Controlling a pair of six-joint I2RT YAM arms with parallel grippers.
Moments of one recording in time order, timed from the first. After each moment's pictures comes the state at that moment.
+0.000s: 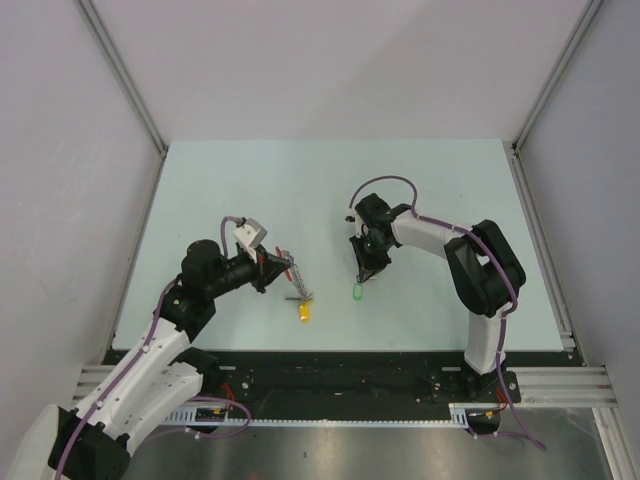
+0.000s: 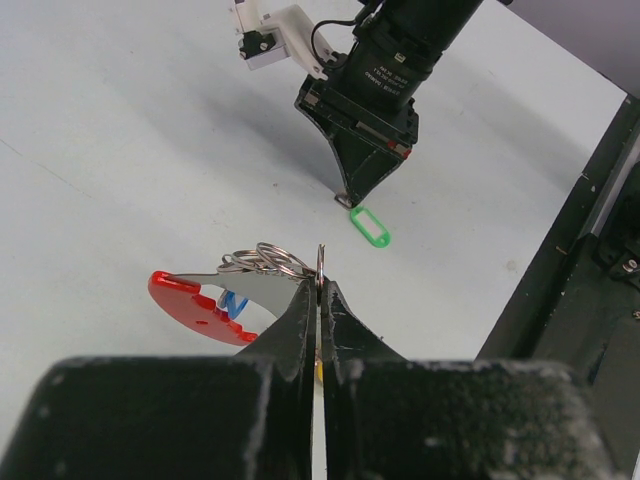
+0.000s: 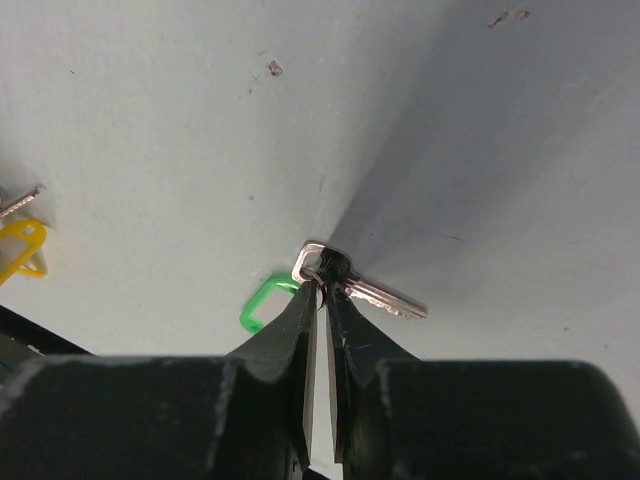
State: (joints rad) left arm -0.42 0.72 0.52 -0.07 0.50 -0.10; right arm 0.58 1.91 1.27 -0.65 -0.26 0.23
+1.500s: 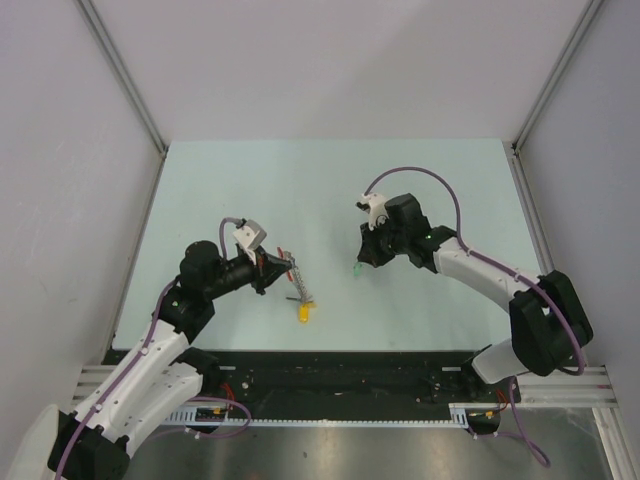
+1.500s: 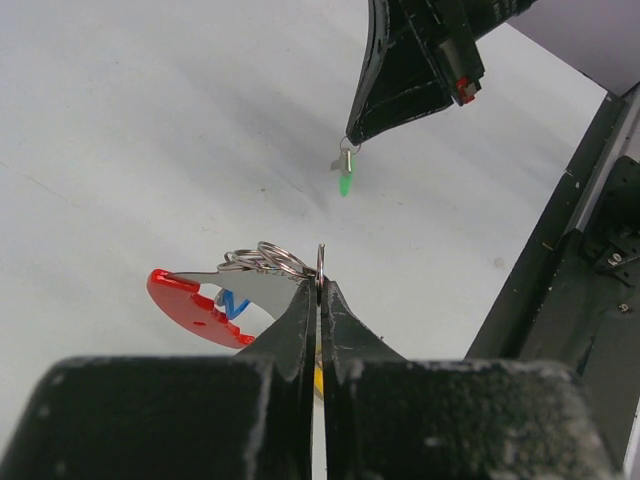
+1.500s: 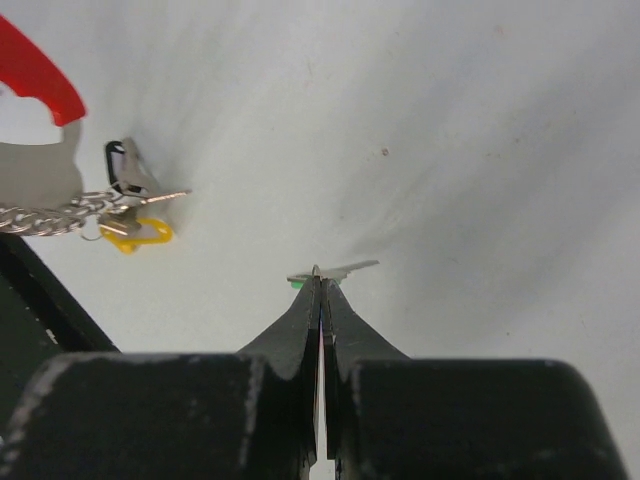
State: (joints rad) left arm -0.42 0.71 0.52 -0.07 0.53 -0.10; right arm 0.58 1.48 0.98 -0.27 -0.31 0.09
